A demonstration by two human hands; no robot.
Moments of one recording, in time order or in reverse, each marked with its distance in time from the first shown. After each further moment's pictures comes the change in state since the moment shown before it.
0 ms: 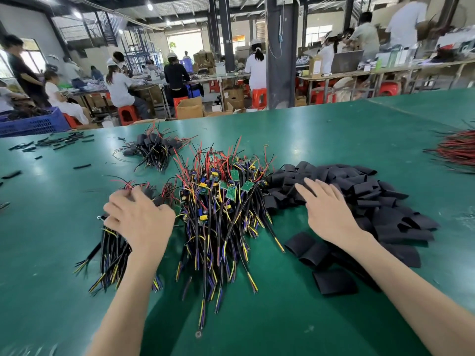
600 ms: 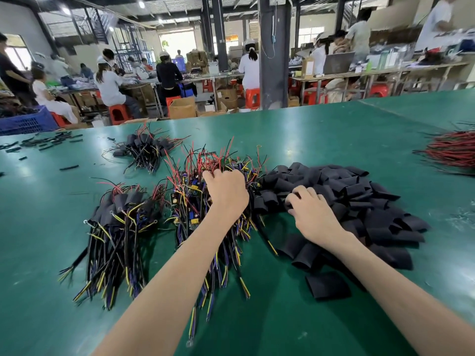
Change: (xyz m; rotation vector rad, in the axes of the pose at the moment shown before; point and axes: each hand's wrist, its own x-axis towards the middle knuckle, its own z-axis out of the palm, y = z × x) left_hand -0.025 0.142 0.048 0.254 -0.343 0.611; right_hand 0.009 -0.007 0.006 0.028 -0.009 -0.077
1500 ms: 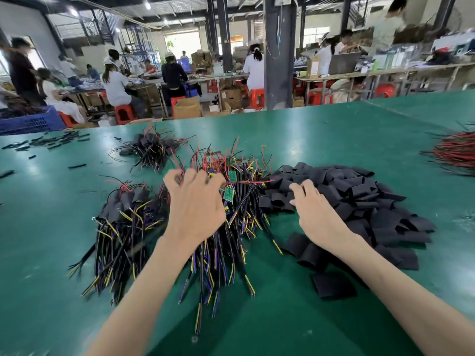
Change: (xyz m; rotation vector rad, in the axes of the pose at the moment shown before) left_hand -0.066 -0.069 -0.036 0.004 0.255 0.178; right_hand -0.012 -0.018 -0.026 0.009 0.056 0.003
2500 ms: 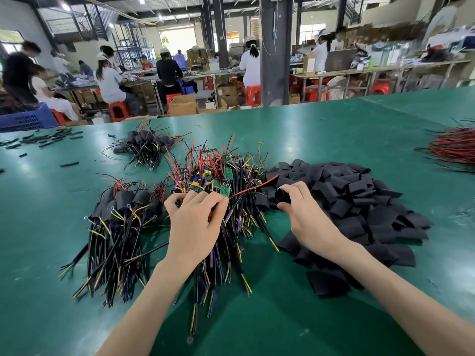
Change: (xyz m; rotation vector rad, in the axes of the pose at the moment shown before) left_hand -0.032 0.010 0.023 -0.430 0.159 -0.091; right_hand -0.011 -0.017 -0.009 0.521 0.097 -0.041
